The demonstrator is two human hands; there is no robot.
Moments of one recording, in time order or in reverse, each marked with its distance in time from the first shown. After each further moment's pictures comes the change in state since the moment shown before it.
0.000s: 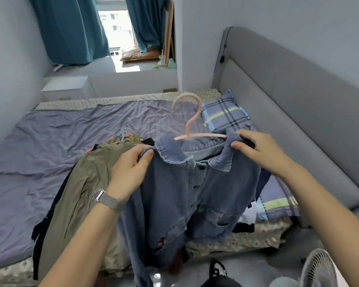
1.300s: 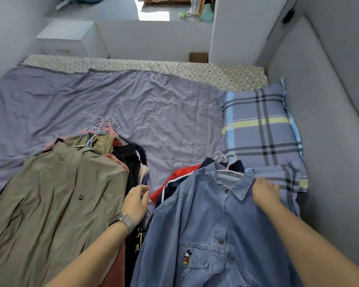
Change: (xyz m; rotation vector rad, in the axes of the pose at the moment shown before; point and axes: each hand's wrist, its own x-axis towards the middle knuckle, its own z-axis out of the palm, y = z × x) left_hand 0.294 -0.236 0.284 0.312 -0.059 -0.593; right_hand 0.330 0.464 0.234 -0.831 -0.696 0.513
